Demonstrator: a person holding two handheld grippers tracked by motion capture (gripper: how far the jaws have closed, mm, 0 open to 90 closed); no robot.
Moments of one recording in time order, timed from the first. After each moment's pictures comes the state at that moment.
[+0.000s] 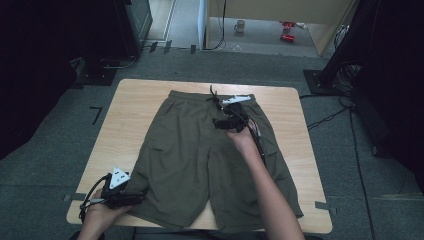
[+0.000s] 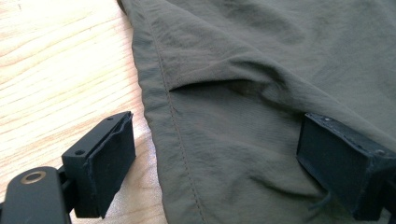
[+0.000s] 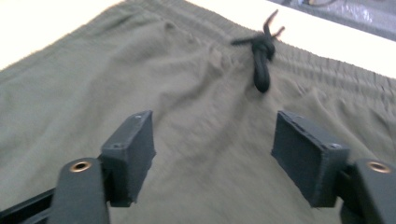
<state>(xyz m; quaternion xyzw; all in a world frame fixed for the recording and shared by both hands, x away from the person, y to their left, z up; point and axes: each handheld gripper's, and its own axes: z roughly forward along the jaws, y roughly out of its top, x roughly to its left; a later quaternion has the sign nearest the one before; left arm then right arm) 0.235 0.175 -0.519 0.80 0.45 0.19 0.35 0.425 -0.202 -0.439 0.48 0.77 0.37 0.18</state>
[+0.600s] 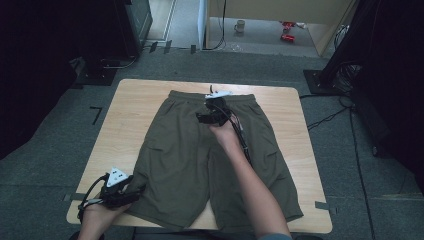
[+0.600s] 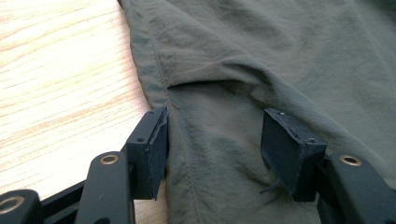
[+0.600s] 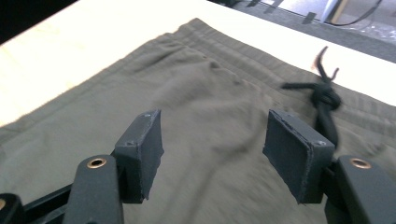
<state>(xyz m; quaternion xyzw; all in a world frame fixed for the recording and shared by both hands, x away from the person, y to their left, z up) 0.232 0.176 -0.509 0.80 0.47 0.16 0.35 0.447 -0.151 -0.437 0.46 0.78 0.40 0.17</state>
